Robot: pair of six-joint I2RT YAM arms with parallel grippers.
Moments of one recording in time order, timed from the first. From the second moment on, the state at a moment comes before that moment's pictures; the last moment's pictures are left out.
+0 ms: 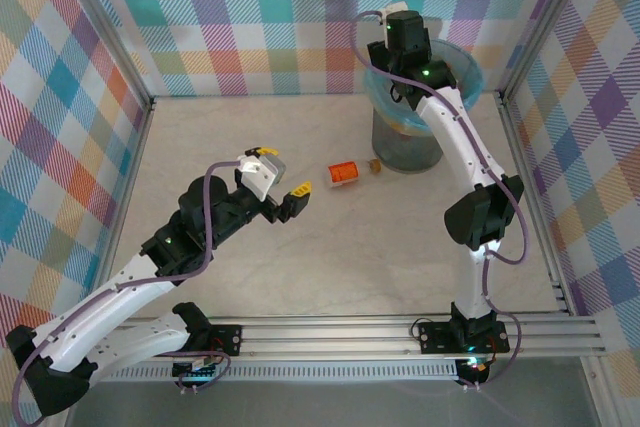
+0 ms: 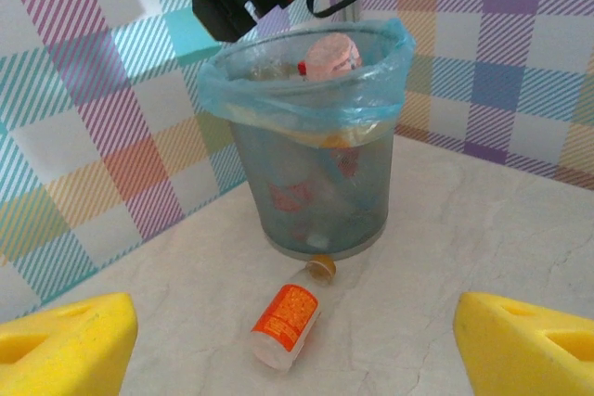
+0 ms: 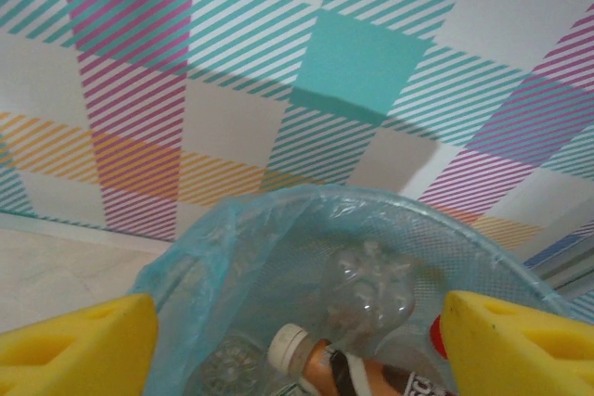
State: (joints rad) left arm -0.78 0.86 0.87 -0.12 -0.06 0.14; right arm 0.40 2.03 2.28 -0.65 0.42 -0.13
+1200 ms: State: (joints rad) left arm -0.58 1.84 1.39 -0.34 0.23 0.19; right arm 0.45 1.06 1.17 -0.53 -0.12 0.17
